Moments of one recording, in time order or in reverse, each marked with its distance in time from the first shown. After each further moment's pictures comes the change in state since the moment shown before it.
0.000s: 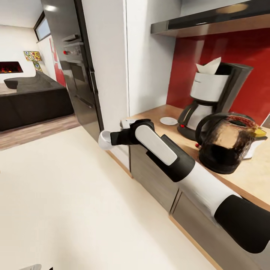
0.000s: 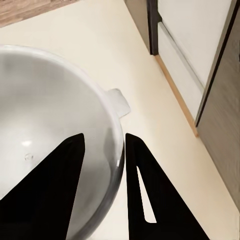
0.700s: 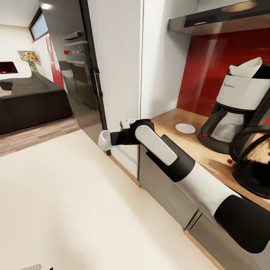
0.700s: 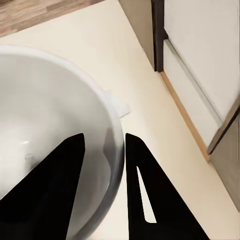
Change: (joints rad) left arm 0.000 0.000 0.000 0.002 0.000 0.000 0.000; right arm 0.000 0.000 0.000 0.001 0.000 0.000 0.001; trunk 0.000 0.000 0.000
